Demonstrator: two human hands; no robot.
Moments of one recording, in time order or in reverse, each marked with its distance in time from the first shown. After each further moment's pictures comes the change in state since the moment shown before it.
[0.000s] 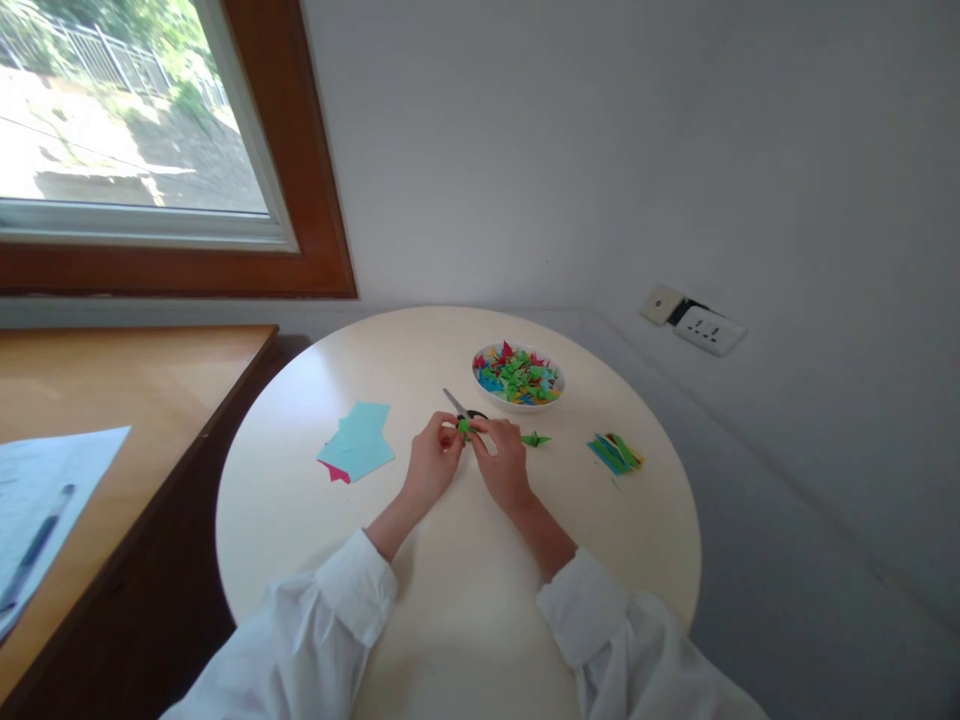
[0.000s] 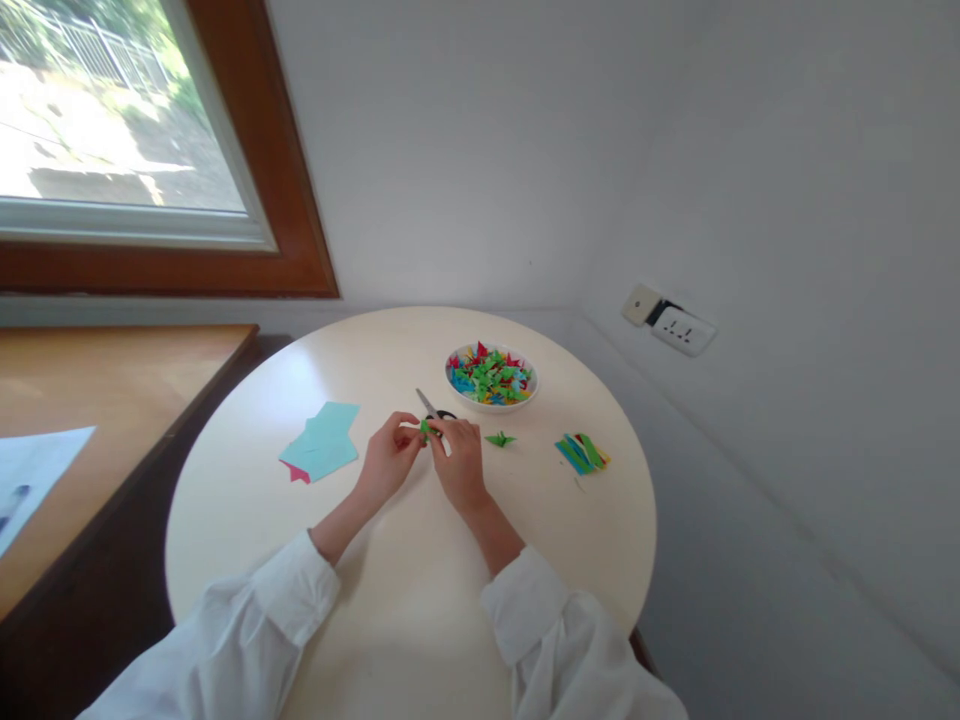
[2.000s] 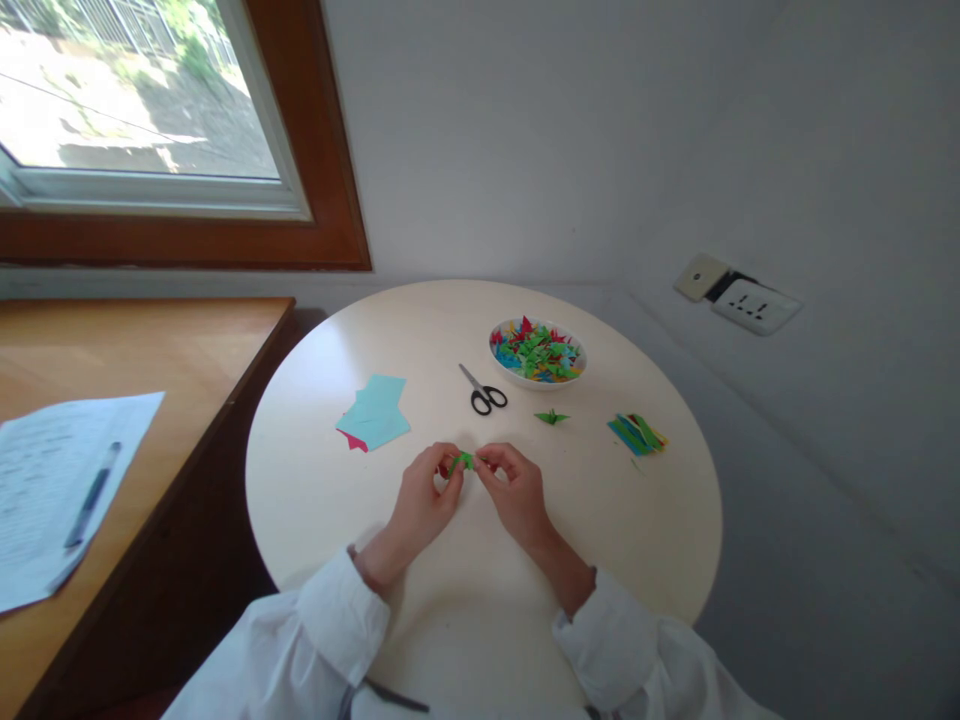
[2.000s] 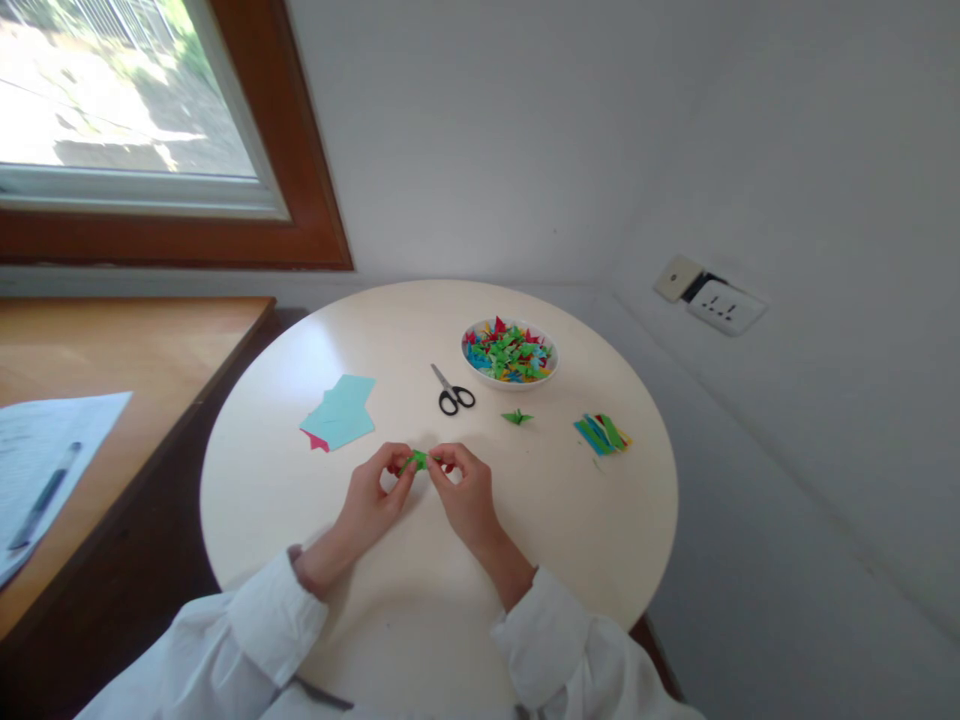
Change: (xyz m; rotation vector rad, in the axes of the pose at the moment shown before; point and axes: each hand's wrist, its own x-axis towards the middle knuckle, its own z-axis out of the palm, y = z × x) left_hand -0.075 0.015 -0.029 0.313 -0.016 0.142; right_hand -0.049 -0.043 -0.018 0.511 -0.145 0.530
